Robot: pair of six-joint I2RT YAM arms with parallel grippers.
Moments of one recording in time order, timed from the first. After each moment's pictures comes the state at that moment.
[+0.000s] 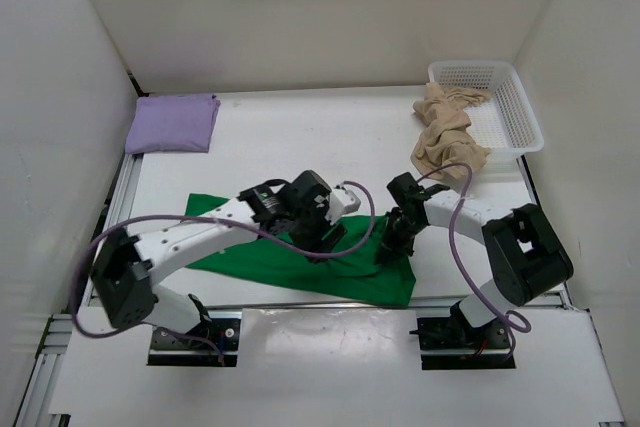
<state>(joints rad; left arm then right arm) -0.95 1.38 1.13 -0.72 0.13 0.00 0.51 1.54 0.78 -0.68 -0.32 0.78</state>
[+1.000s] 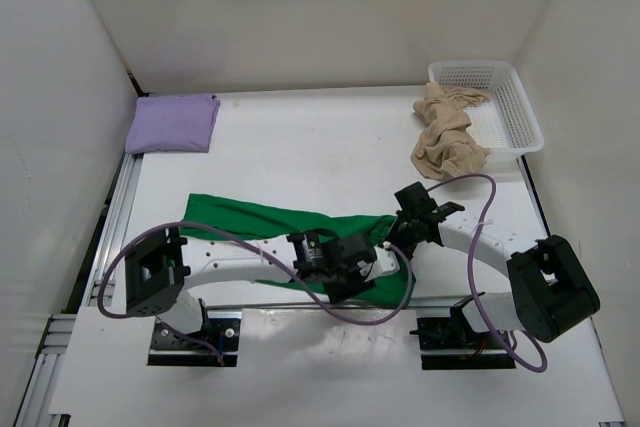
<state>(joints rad) -1.29 1.60 1.13 -0.61 -0.03 0.00 0.53 1.33 0.62 -0.49 -0.22 1.07</state>
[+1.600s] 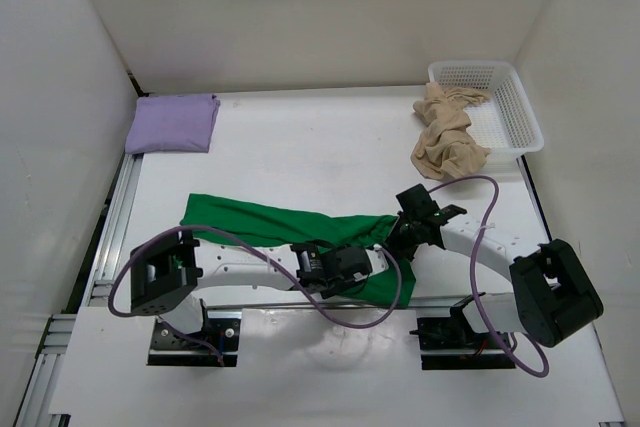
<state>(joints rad) -1.34 1.61 0.98 -0.50 -0.33 0.00 0.53 1.30 0.60 -0.47 -0.20 1.07</state>
